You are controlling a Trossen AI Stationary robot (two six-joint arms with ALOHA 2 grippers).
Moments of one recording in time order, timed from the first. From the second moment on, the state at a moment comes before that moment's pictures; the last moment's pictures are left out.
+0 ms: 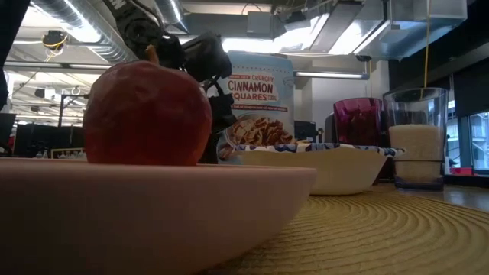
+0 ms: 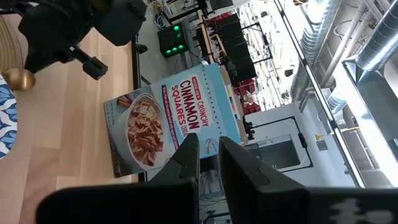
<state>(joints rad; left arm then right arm) 0.11 1.81 0.92 -0.13 -0.08 0.74 0.80 1.46 1.35 -1.55 1.40 0.50</state>
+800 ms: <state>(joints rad) 0.11 1.81 0.92 -0.05 -0.04 0.74 0.80 1.46 1.35 -1.55 1.40 0.50</state>
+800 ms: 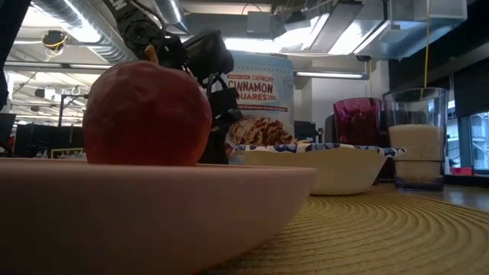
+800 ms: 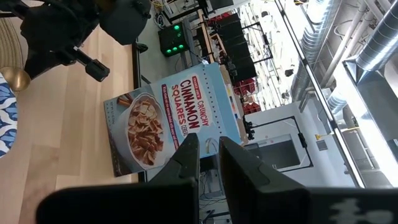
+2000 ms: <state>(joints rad) 0.00 1.49 0.92 -0.19 -0.26 0.54 0.80 1.45 1.24 -1.57 1.52 0.66</state>
